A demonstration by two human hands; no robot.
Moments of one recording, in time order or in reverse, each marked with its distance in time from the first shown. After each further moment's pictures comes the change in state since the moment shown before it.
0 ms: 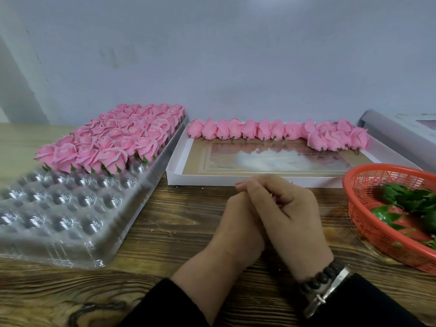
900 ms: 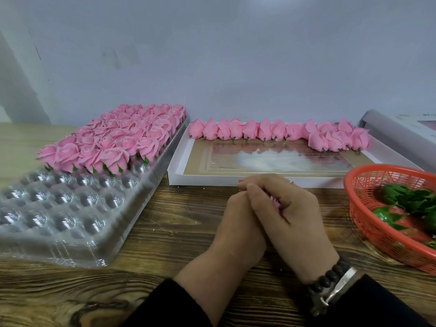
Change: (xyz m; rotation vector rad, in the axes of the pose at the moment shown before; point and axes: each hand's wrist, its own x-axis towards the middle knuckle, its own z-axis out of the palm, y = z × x) left_hand 0.000 -0.006 0.003 -0.124 0.098 0.038; right_hand -0.001 0.005 -0.005 -0.137 -0.046 -0.146
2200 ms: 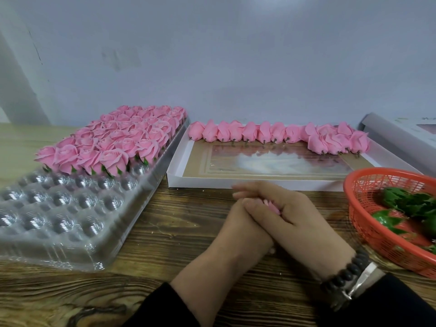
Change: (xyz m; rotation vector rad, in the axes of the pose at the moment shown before) left_hand -0.002 0.018 0.000 0.036 -0.158 -0.255; right_hand 0.008 0.008 -0.017 -0.039 -0.378 0.133
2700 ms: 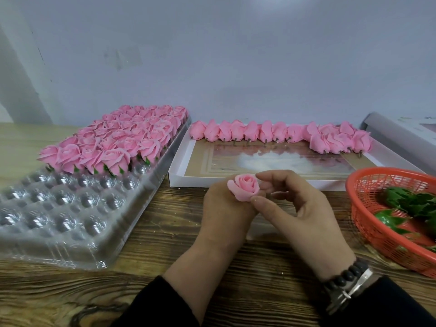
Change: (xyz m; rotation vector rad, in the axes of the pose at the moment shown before) left_hand 0.010 -0.001 -0.021 0.101 0.358 0.085; right_hand -0.003 0.000 0.007 0.279 0.317 0.023
